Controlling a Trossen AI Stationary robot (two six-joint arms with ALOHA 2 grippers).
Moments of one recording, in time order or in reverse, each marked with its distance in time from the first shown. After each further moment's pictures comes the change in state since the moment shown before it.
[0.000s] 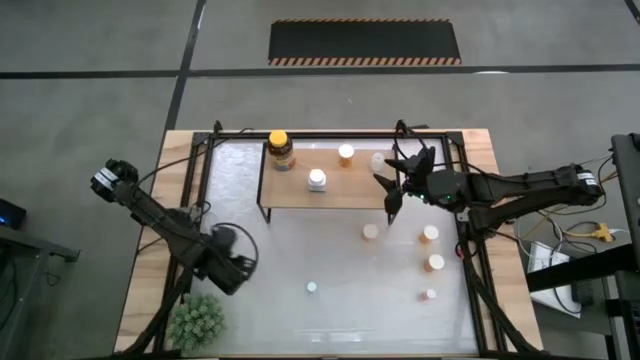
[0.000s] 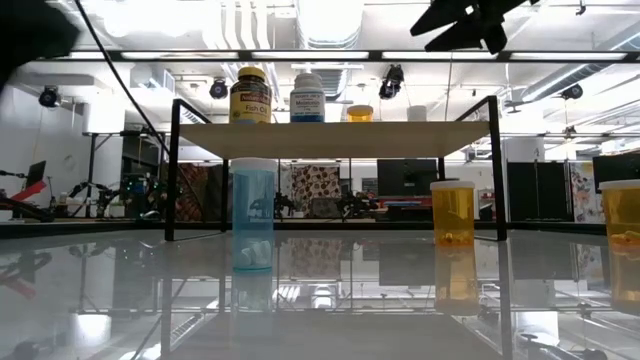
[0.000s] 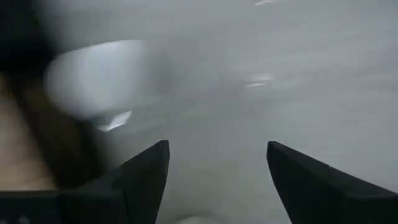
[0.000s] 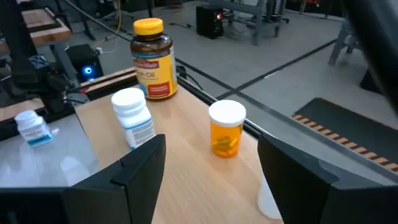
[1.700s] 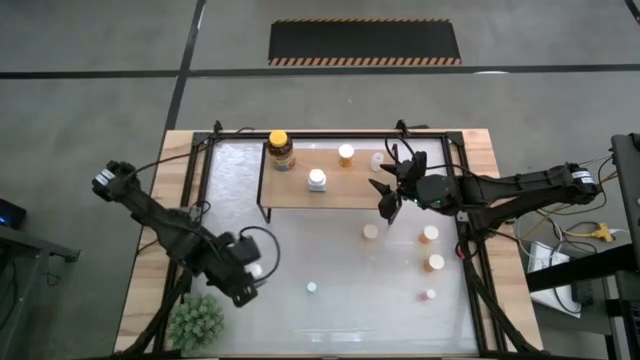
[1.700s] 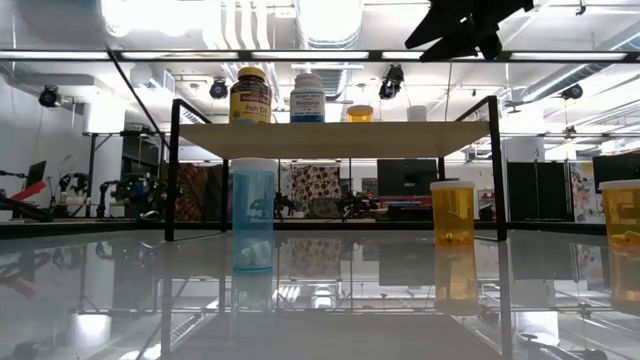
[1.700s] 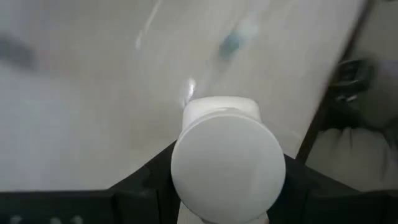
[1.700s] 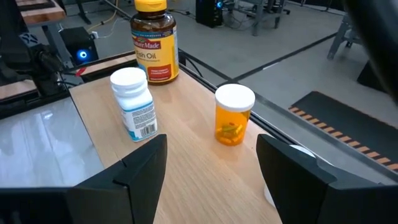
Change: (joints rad) left arm 0.046 0.035 0.308 0.169 -0.110 0.873; right arm 0.011 0.060 0.000 -0.007 0.004 0.008
